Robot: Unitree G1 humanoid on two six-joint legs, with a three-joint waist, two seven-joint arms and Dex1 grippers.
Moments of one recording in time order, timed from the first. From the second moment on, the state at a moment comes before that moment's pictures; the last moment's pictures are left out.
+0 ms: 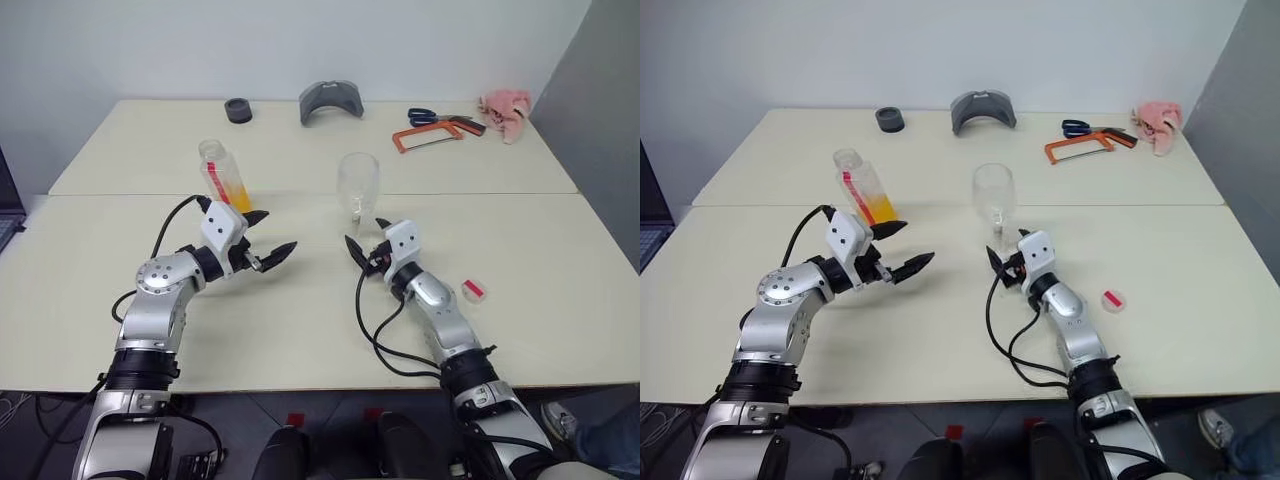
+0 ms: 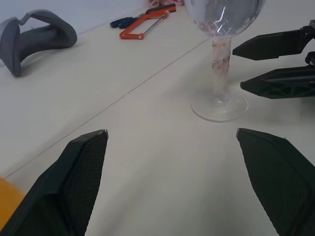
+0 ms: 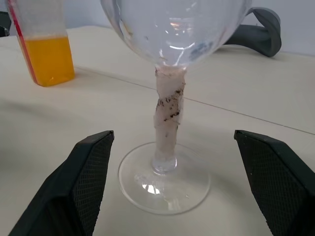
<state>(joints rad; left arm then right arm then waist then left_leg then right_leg) -0.45 0.53 0.07 0.23 -0.23 0.08 -0.85 -0.52 -0.05 0.10 0.45 0.03 -0.13 0.36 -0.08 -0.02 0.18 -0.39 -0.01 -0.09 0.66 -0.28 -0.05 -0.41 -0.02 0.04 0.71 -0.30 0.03</state>
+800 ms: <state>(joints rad) -0.38 0.54 0.09 0.19 -0.25 0.08 -0.84 -0.75 0.02 0.07 0.72 0.05 -0.14 0.35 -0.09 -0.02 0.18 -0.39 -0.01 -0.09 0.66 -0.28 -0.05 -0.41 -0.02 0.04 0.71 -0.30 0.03</state>
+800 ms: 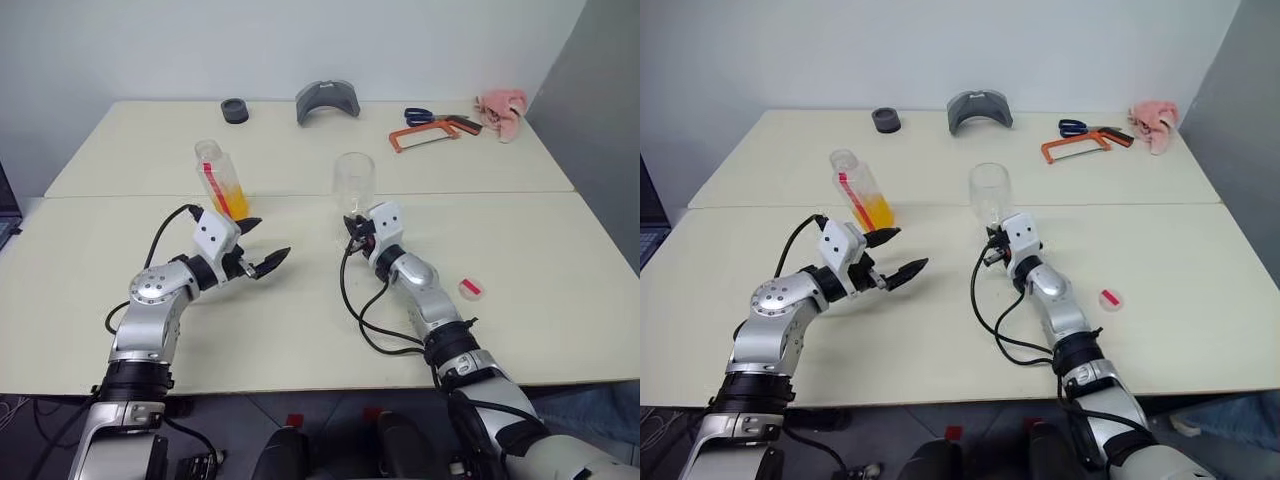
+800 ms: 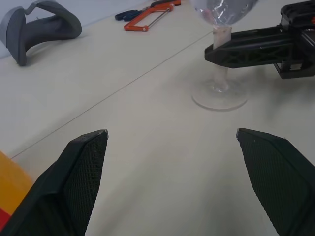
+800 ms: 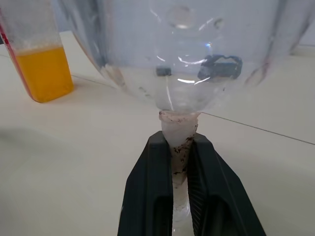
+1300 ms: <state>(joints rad) -0.34 0.56 0.12 0.15 -0.26 0.09 -0.82 -0.92 0.09 0.07 1.03 0.02 -0.28 0.38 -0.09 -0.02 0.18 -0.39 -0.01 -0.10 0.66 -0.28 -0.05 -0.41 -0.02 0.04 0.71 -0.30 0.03</state>
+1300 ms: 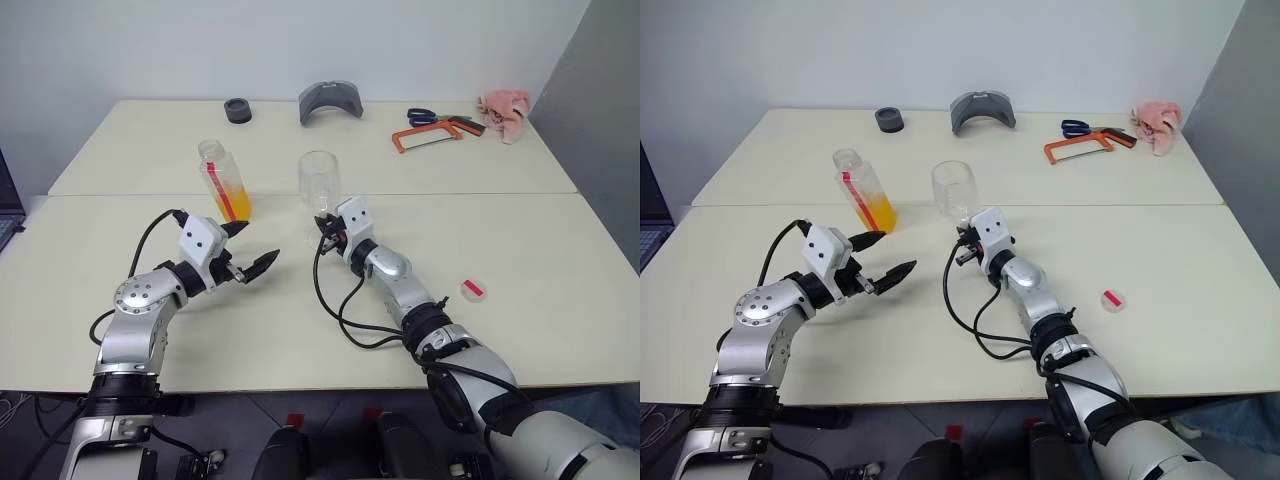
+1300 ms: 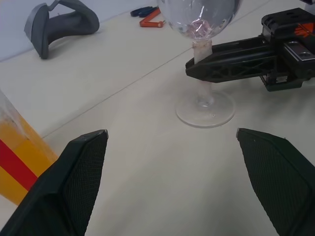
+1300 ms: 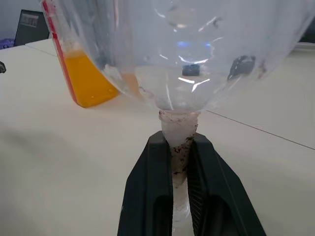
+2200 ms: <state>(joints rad) -0.30 0.47 0.17 0.17 -0.22 0.10 -0.52 -0.28 -0.24 0.21 -0.23 0.14 0.35 0.66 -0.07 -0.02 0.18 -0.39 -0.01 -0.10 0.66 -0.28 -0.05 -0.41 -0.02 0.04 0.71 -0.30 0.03</state>
